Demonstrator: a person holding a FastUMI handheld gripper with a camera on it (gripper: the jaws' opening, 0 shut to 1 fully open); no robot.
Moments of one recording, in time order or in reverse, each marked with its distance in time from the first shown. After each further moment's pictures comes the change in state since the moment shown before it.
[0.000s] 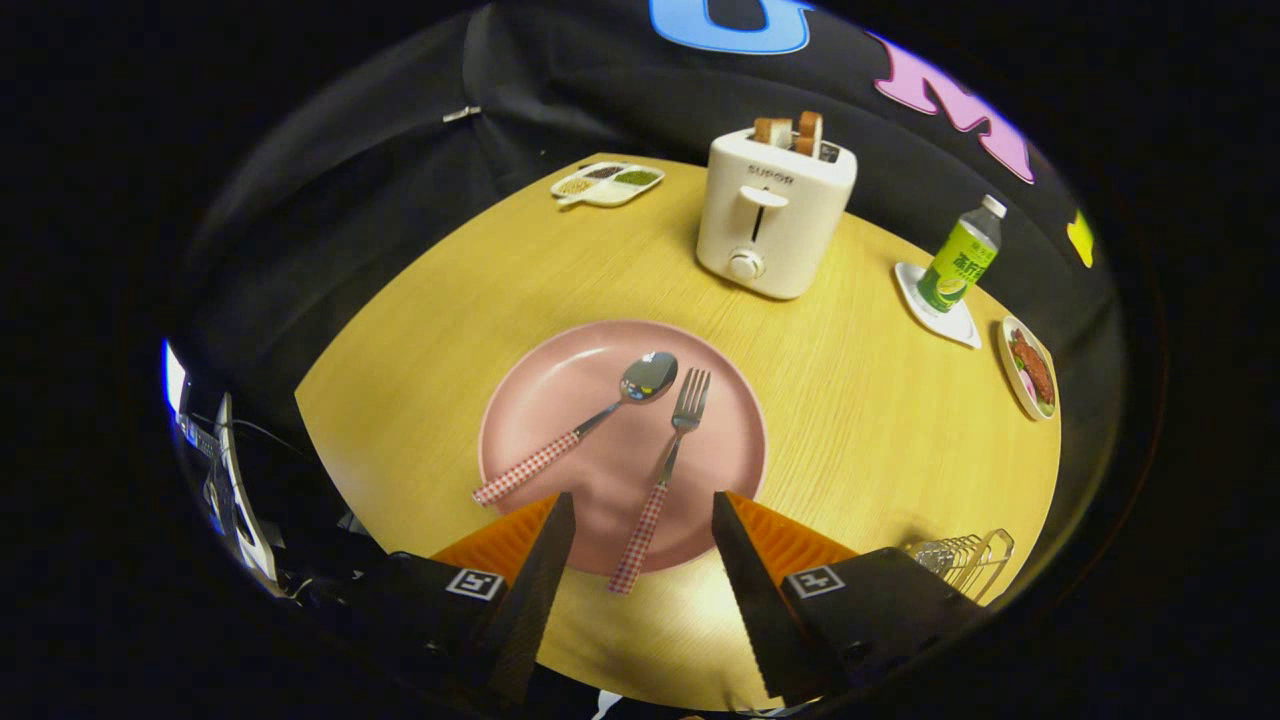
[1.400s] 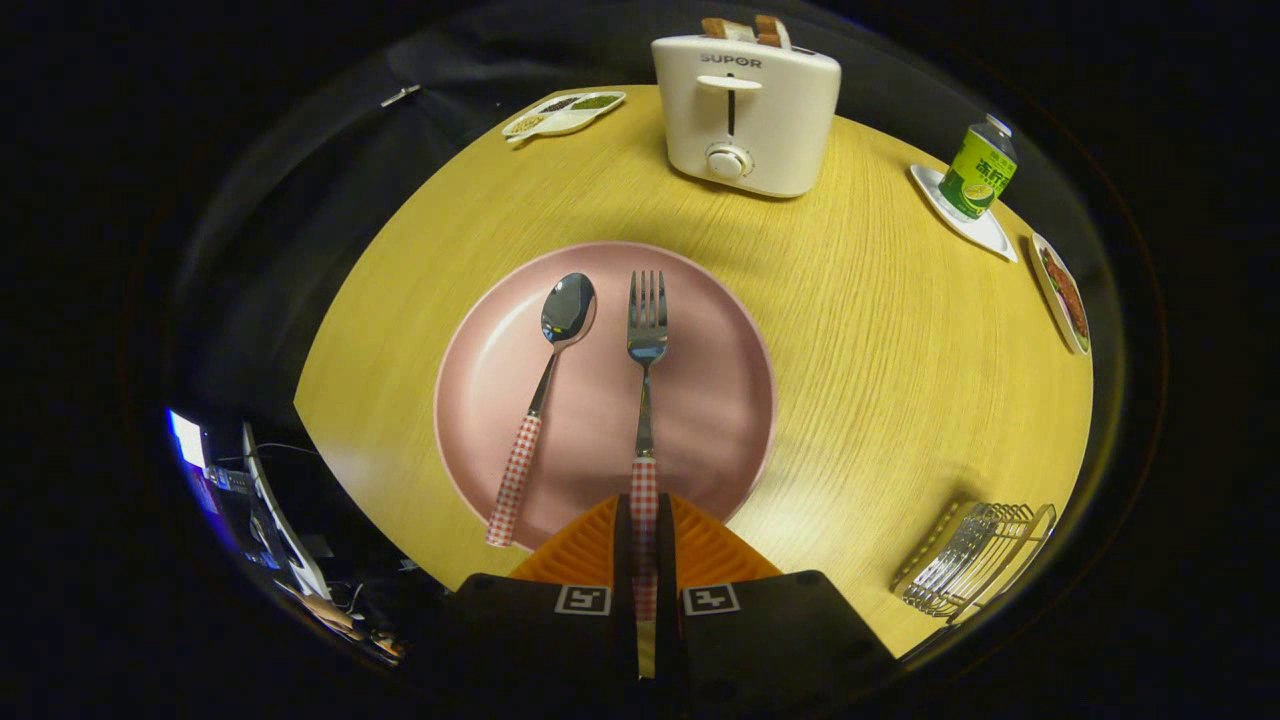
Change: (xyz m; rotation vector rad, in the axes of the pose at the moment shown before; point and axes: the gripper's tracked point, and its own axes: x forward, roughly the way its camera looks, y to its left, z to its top) arm 0.009 -0.012 -0.015 0.188 0.197 0.089
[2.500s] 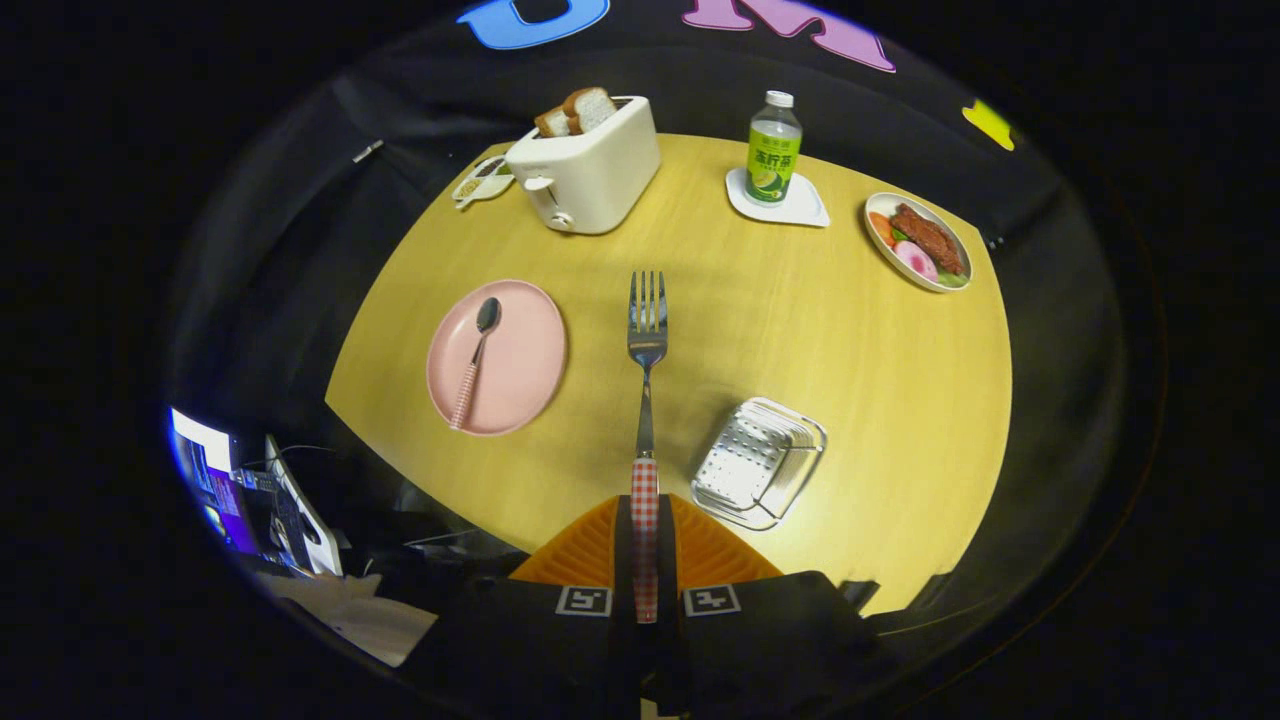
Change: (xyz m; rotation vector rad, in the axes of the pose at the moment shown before) arm -0.197 -0.155 -0.061 0.047 0.020 -0.090
